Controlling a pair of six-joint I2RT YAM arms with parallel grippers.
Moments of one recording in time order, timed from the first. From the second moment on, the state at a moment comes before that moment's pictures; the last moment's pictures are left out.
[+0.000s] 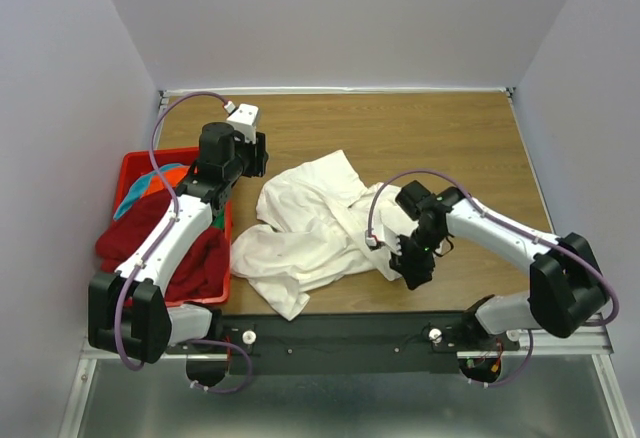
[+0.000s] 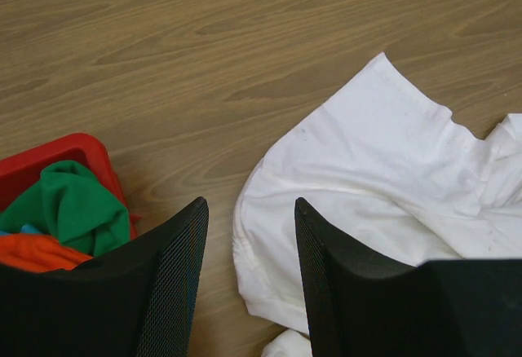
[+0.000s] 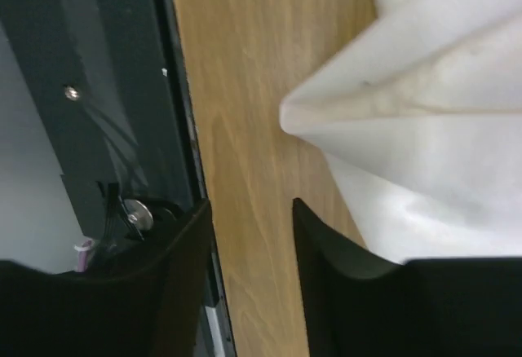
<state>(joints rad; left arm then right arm) -0.25 1.25 0.94 -0.11 0.09 -0.03 0.58 1.39 0.86 -1.05 -0.53 -0.90</state>
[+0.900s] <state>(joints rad) -0.25 1.28 0.94 -0.11 0.12 -0.03 0.20 1.80 1.37 -1.13 -0.85 -1.32</state>
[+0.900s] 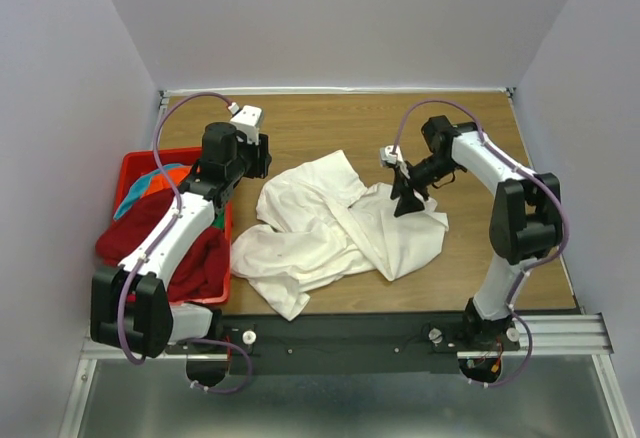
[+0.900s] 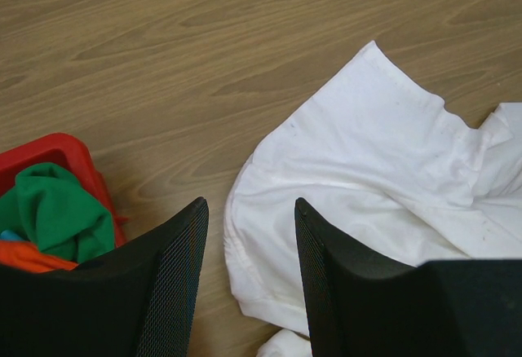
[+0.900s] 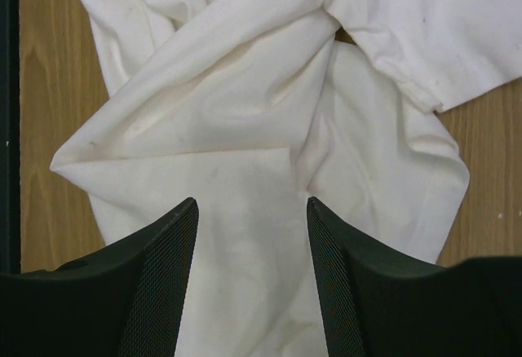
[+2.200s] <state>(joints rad) -0.25 1.28 0.94 -0.11 0.14 -0.03 -0.02 1.68 1.39 -0.87 -0.67 -0.90</state>
